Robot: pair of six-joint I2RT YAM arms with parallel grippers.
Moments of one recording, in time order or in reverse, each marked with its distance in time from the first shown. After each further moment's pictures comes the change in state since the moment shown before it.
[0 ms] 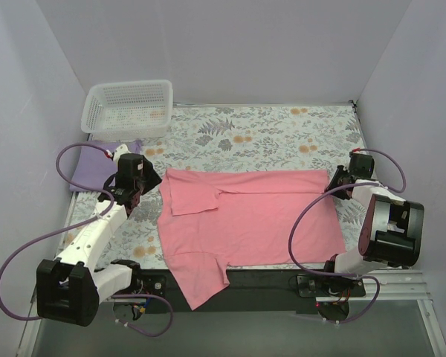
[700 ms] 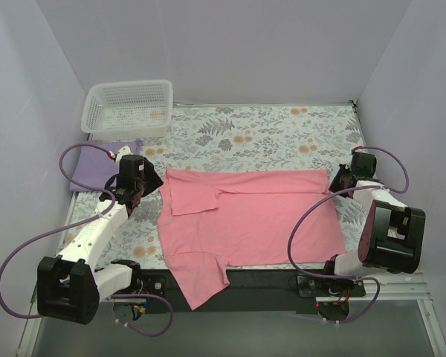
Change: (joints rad) left arm -0.003 0.012 -0.031 -0.009 0.030 0.012; right arm -0.001 -0.036 0.004 -0.015 0.027 -0.022
